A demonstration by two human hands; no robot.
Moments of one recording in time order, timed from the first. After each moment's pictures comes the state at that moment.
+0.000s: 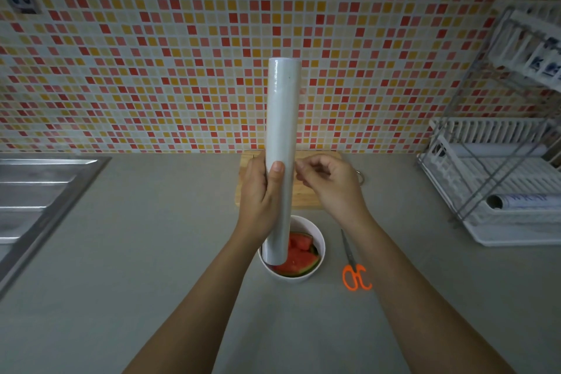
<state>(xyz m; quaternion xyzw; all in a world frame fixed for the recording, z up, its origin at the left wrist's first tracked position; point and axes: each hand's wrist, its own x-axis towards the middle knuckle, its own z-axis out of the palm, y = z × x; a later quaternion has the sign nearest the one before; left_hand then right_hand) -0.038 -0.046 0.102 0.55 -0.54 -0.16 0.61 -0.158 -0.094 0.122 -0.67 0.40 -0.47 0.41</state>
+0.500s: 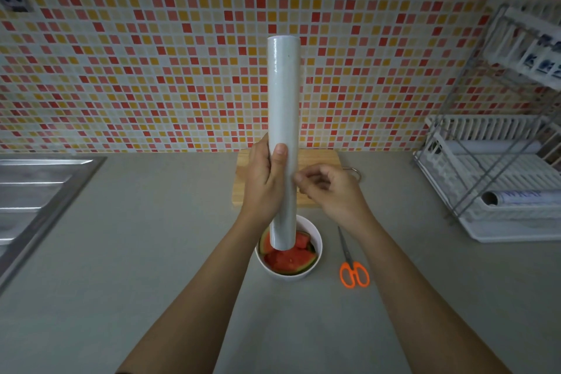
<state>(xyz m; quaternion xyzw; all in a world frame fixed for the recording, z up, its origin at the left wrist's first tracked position) -0.044 -0.066 0.110 0.55 -0.54 -0.18 0.62 -0.177 -0.091 0.111 -0.69 0.40 -0.42 0.43</state>
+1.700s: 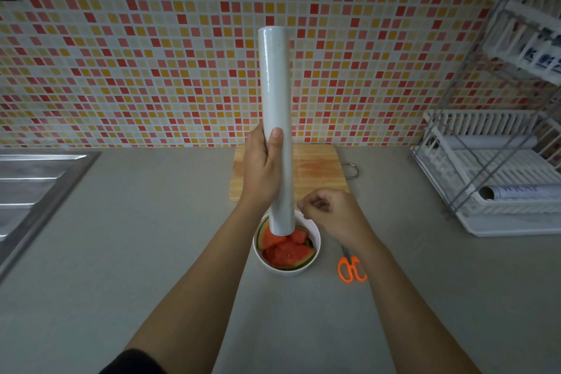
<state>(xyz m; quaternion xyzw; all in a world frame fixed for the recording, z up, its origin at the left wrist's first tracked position) -0.039 -0.088 0.107 0.56 -0.50 -0.20 0.63 -0.192 -0.080 0.076 -0.72 0.47 -0.32 0.40</state>
